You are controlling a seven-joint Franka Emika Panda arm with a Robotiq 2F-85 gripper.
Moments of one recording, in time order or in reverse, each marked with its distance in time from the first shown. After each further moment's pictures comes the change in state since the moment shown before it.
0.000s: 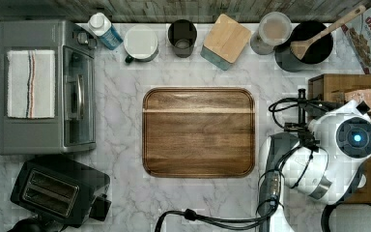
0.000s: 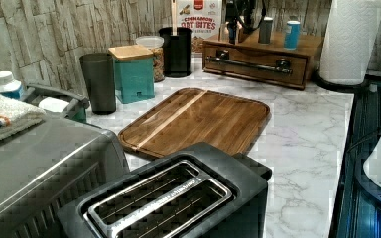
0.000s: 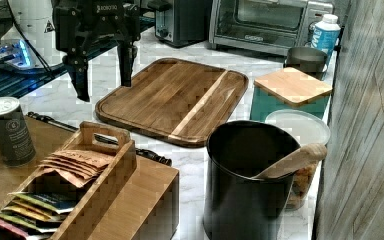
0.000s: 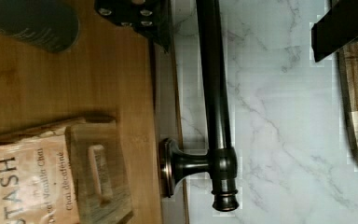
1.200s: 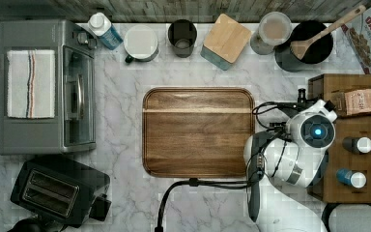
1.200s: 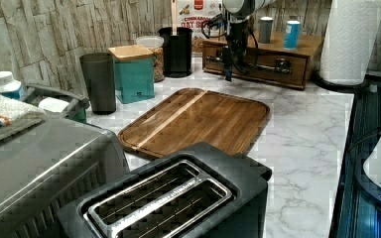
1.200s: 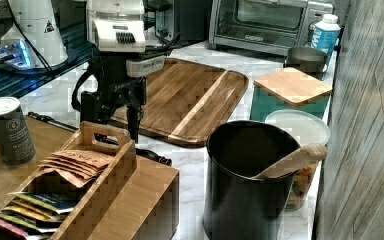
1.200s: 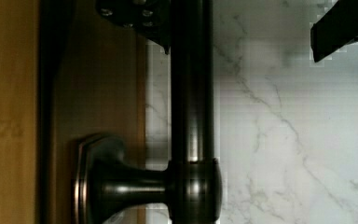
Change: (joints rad) arm 0.001 0.244 0.002 -0.062 -0.034 0.314 0.003
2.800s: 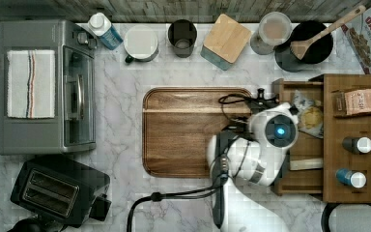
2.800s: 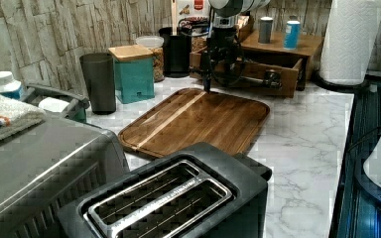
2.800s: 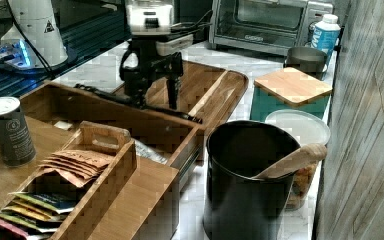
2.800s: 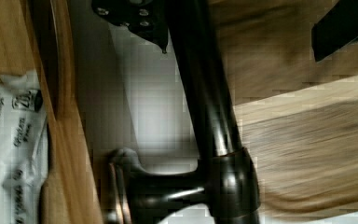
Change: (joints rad) arm 0.120 -0.101 0.102 -0.115 0.213 -0.045 0.214
